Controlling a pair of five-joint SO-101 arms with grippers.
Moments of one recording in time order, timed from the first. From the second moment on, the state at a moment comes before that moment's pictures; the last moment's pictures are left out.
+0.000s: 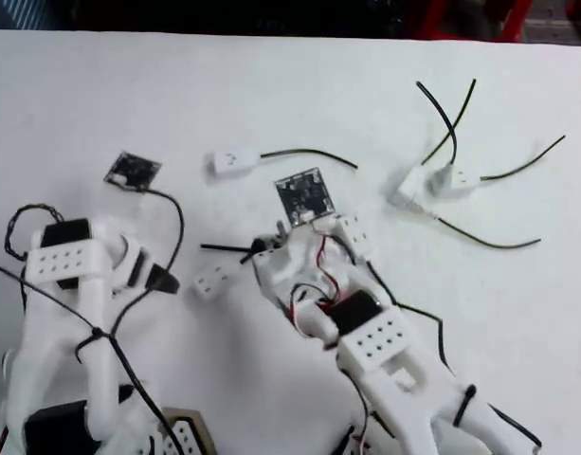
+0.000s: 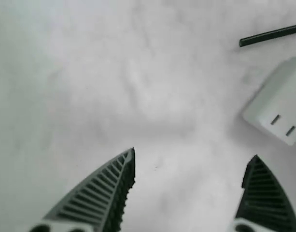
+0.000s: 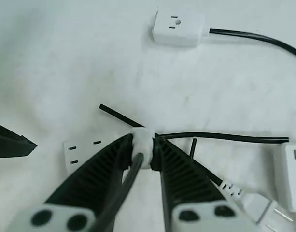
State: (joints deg) left arm -17.8 -23.8 48.9 63.5 -29.2; right arm -35.9 -41.5 64.0 27.8 -9.0
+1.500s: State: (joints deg) left arm -24.3 -23.8 48.3 64.4 -19.4; right arm -48.9 -23.1 54.6 27.8 2.9
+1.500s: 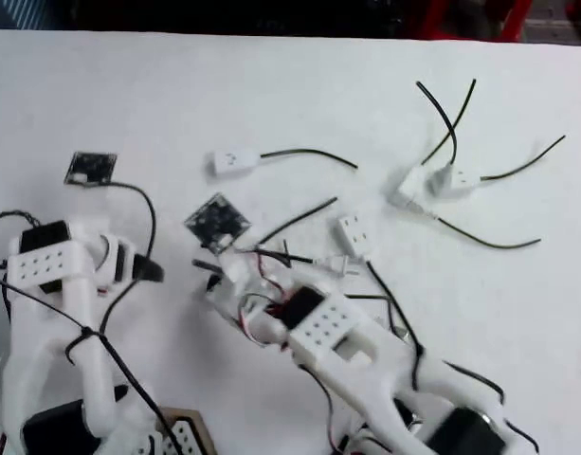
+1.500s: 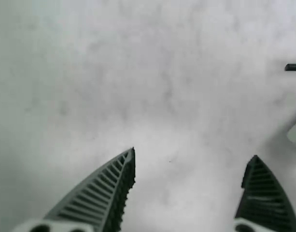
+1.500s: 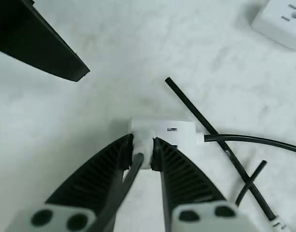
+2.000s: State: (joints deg) left arm -24.4 -23.8 57.2 53.6 -19.4; right arm -49.4 -18.5 52.0 27.7 6.2
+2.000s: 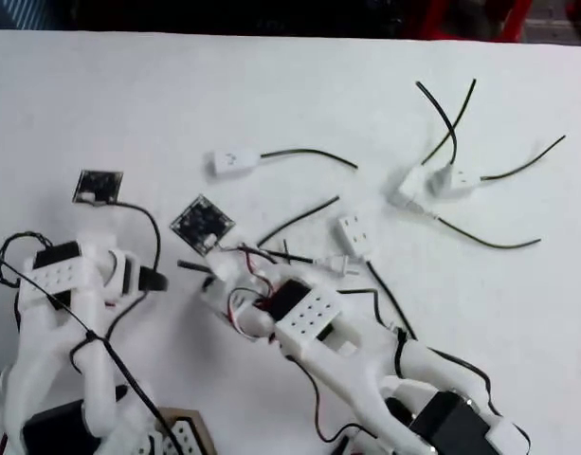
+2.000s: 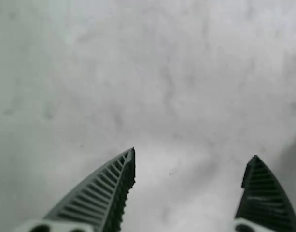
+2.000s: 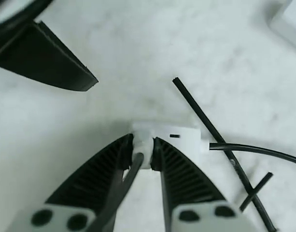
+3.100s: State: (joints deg) left arm -24.4 -23.8 57.4 53.4 -17.5; right arm -49.5 -10.9 46.9 32.6 7.2
